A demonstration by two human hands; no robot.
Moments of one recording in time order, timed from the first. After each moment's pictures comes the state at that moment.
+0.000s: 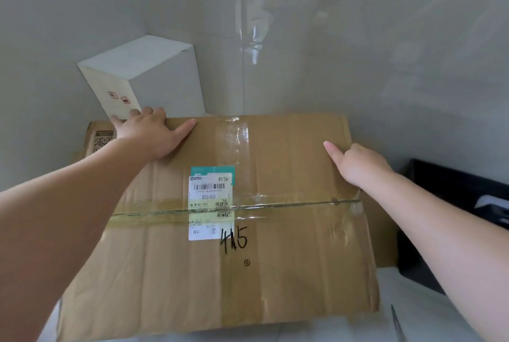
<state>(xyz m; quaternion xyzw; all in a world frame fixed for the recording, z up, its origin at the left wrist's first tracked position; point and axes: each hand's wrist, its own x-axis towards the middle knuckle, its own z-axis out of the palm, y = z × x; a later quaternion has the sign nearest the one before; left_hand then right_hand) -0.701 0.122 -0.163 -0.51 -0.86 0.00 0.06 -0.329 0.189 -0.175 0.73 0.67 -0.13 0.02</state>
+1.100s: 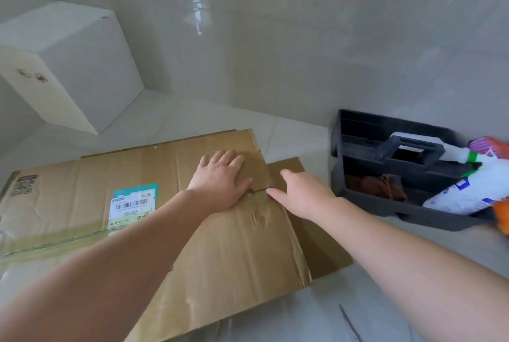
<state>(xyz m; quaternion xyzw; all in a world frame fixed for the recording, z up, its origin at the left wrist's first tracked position) -0.475 0.059 -0.264 -0.78 -0.63 -0.02 -0.04 -0.270 0.062 -0.244 0.61 0.78 -0.15 0.04</state>
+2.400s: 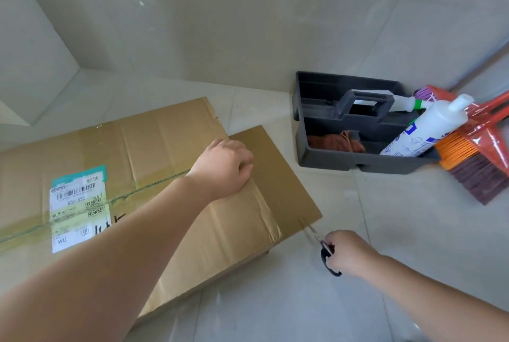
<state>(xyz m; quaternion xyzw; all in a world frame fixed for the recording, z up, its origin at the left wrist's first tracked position) -0.399 0.034 -0.265 -0.86 -0.48 -0.11 -0.13 -0.119 -0.091 -0.349 0.73 0.57 -0.32 0.16</state>
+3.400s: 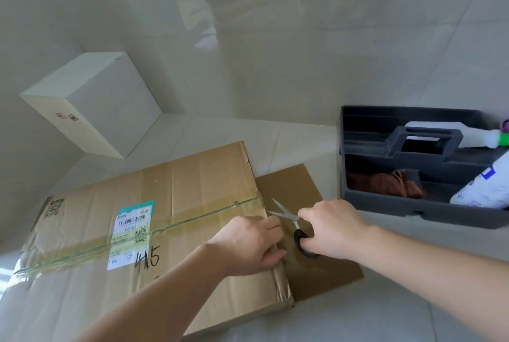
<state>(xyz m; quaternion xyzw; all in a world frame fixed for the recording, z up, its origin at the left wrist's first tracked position) -0.389 -0.019 -0.248 -0.92 -0.38 -0.04 -0.03 -0.178 0.025 -0.263 0.46 0.88 -0.07 0.01</state>
